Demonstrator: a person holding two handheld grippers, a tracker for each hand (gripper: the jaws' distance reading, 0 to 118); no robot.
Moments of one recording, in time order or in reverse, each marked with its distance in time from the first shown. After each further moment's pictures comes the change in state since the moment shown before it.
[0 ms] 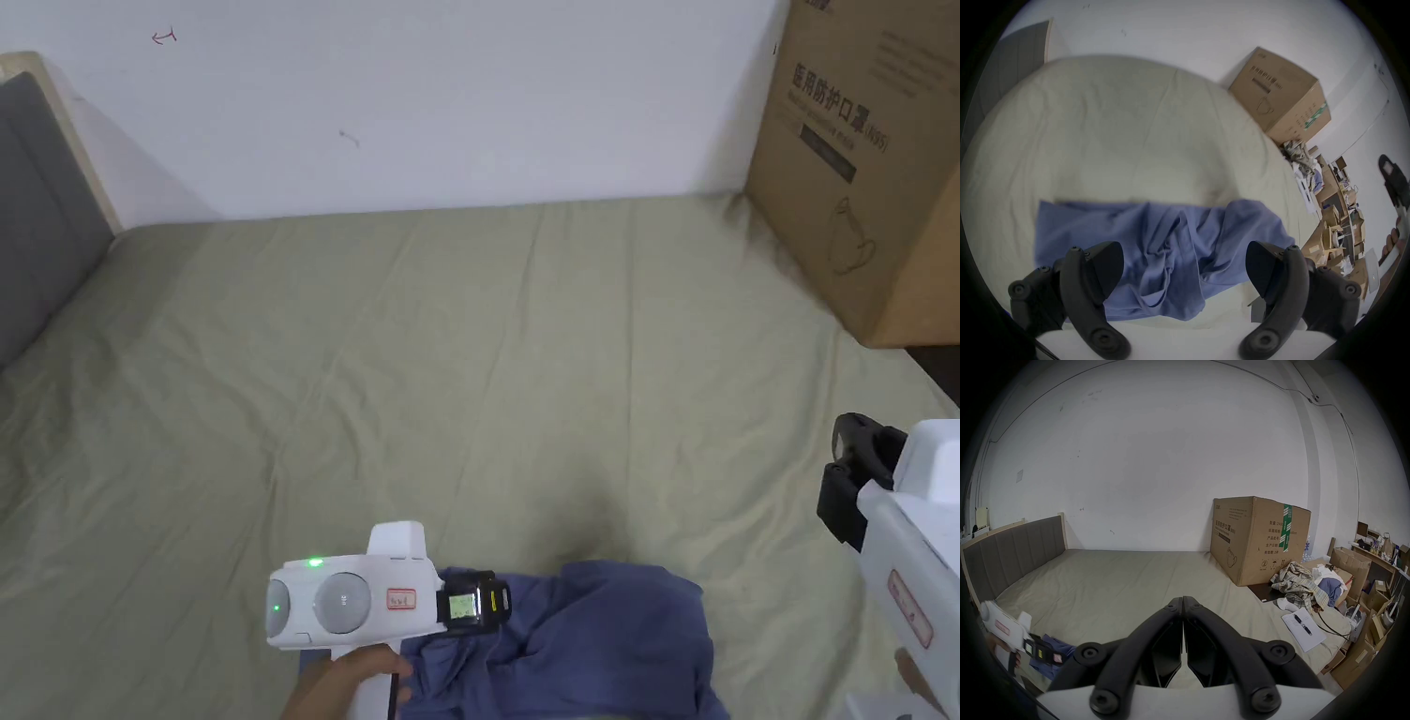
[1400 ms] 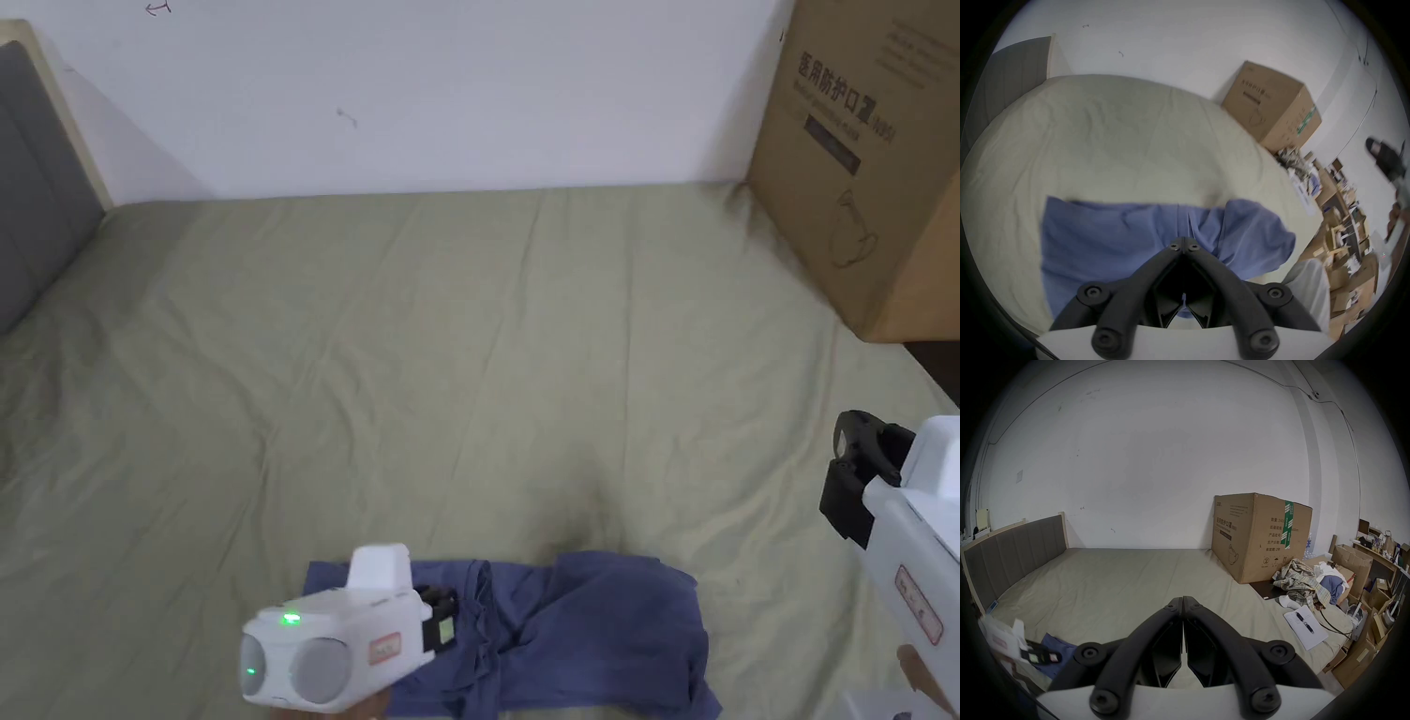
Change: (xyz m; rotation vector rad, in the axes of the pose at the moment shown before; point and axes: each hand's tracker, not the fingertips) left arm -0.017 -0.036 0.016 0.125 -0.031 -0.011; right arm -0.004 0.004 -0.001 -0.017 0.012 -0.007
